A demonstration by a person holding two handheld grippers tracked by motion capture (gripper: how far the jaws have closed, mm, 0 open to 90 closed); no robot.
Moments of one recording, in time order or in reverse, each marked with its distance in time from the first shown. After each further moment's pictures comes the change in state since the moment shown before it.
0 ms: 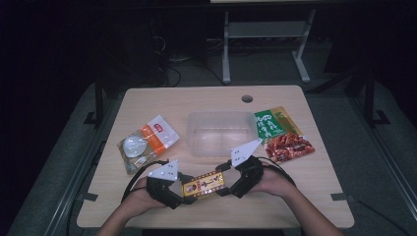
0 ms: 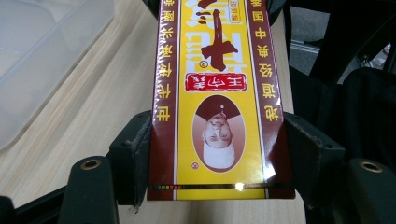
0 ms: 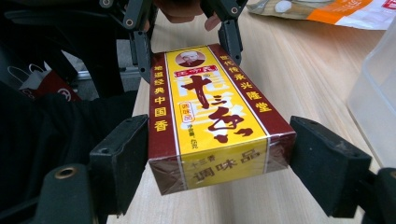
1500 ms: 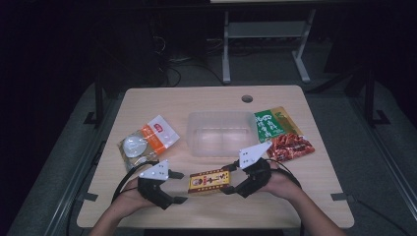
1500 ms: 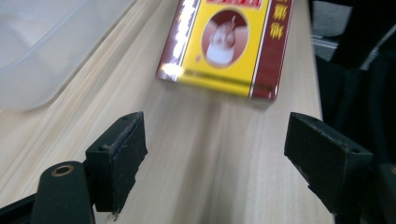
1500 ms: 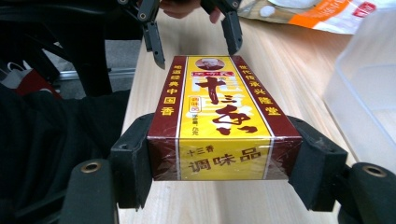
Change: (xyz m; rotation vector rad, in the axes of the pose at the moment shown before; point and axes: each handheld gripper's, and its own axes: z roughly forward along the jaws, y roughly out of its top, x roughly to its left) left arm 0.009 -0.025 -0.015 0.023 0.080 -0.036; right arm 0.010 -0.007 -0.019 -0.014 -0.073 -0.011
